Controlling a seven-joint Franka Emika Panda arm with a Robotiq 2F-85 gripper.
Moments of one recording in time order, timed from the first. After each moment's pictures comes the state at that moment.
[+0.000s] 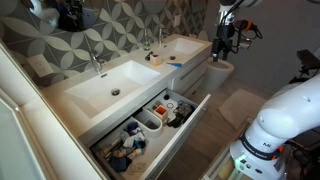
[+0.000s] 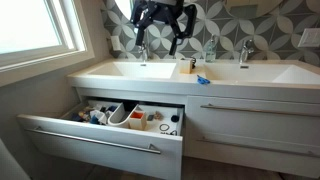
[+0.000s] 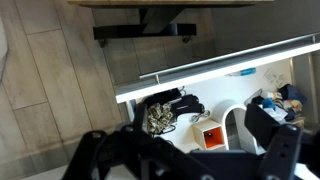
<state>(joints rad) -0.11 -0.42 -0.33 -2.30 -0.02 1.60 -0.33</state>
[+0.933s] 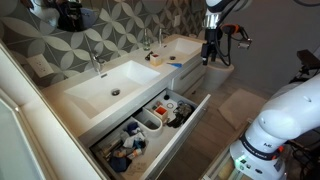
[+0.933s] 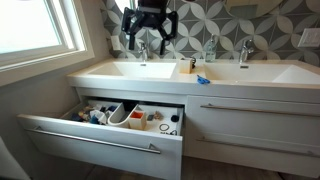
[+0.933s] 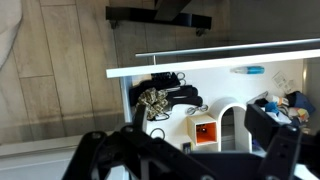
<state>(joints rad) -0.08 -0.42 -0.21 -2.35 -0.03 1.72 -0.32</state>
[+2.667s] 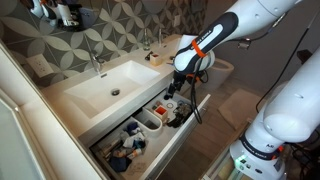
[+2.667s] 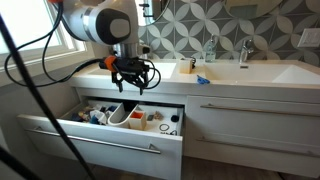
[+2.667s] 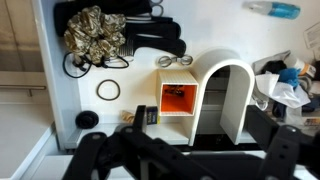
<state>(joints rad) 0.08 -0.10 -0.03 -2.64 0.23 2.63 -0.35</state>
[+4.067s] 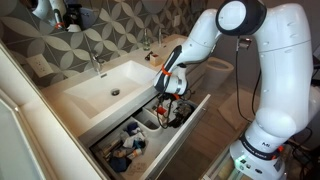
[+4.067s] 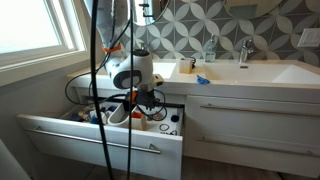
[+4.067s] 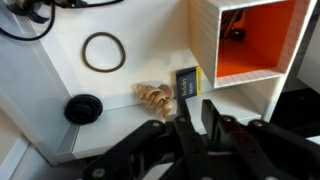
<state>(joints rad) -0.15 0.58 0.27 -2.30 0.70 3.21 -0.67</state>
